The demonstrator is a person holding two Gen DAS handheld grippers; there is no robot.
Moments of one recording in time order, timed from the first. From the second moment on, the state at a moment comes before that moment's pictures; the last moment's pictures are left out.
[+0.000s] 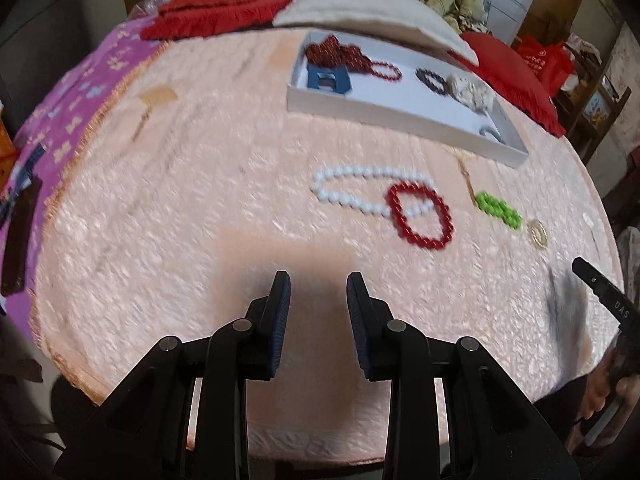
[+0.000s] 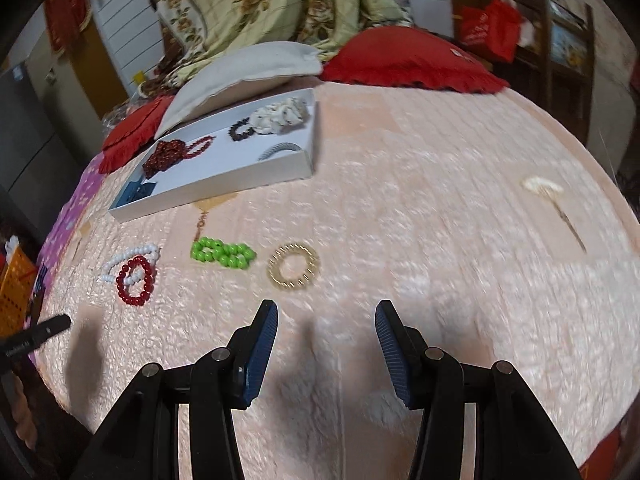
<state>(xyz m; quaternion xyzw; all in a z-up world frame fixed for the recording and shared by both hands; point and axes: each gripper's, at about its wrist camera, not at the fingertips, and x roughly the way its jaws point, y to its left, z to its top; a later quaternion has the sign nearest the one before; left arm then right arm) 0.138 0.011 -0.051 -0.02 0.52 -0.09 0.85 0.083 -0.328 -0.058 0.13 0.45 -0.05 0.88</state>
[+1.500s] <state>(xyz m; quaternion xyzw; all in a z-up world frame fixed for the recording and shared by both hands) 0.163 0.013 -0.088 -0.01 0.52 -0.08 0.85 0.176 -0.217 -0.061 0.07 0.48 0.14 0.87</state>
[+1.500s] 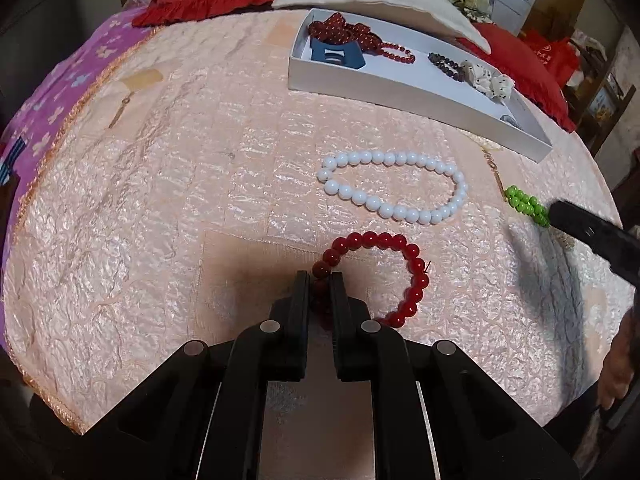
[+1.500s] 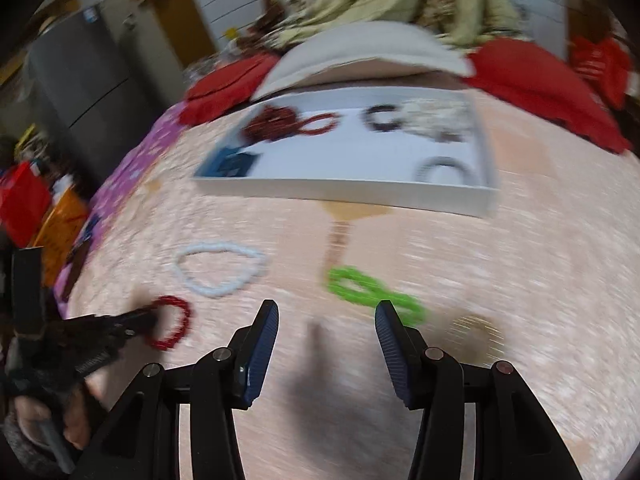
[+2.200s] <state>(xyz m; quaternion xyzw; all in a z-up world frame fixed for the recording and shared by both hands) 0.155 0.031 -0.087 -0.05 0.50 -0.13 0.85 0.228 -0.120 -0.097 -0.06 0.51 0.13 0.85</state>
